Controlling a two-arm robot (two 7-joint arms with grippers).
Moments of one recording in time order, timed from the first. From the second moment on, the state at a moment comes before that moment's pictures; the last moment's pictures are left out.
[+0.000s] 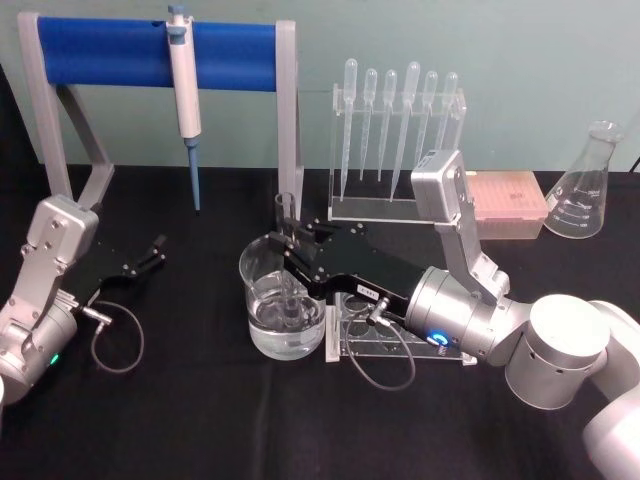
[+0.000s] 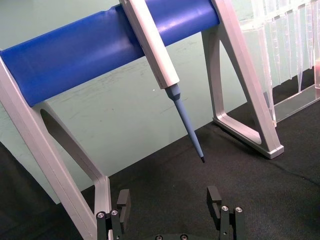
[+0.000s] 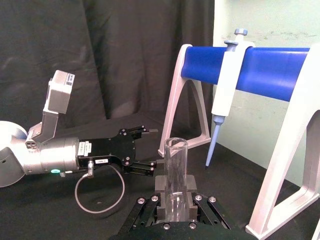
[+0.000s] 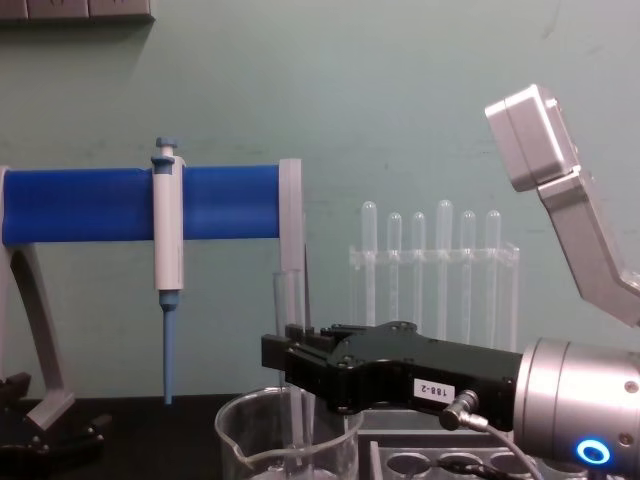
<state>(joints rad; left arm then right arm) -0.20 0.60 0.45 -1.41 -0.25 -0.12 0.03 0.37 0.34 -0.57 -1.44 0.45 -0.02 0.53</state>
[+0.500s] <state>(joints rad) -0.20 0.60 0.45 -1.41 -0.25 -0.12 0.03 0.37 0.34 -0.57 -1.44 0.45 -0.02 0.53</state>
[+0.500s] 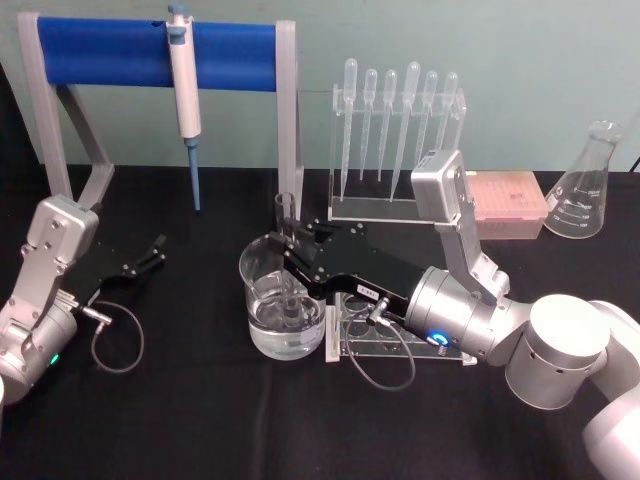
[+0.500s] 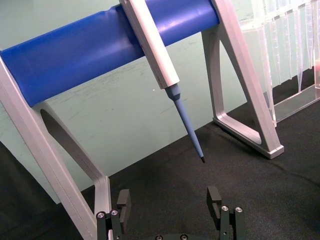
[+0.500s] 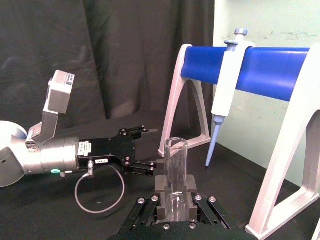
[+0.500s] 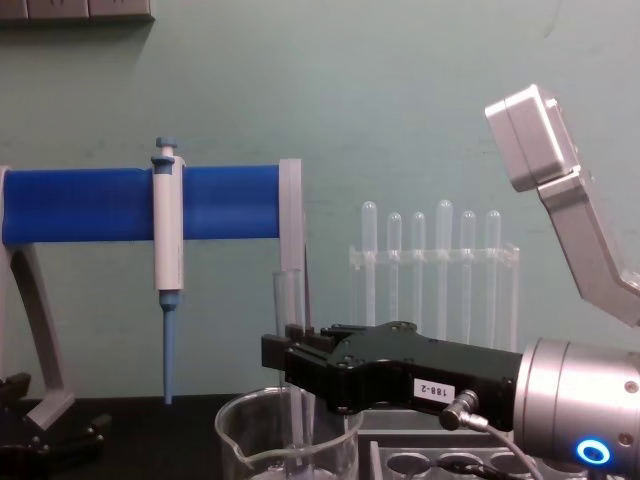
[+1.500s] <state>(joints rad) -0.20 0.60 0.45 -1.41 -0.25 -0.12 0.03 0.37 0.34 -0.57 -1.44 0.45 -0.02 0.53</state>
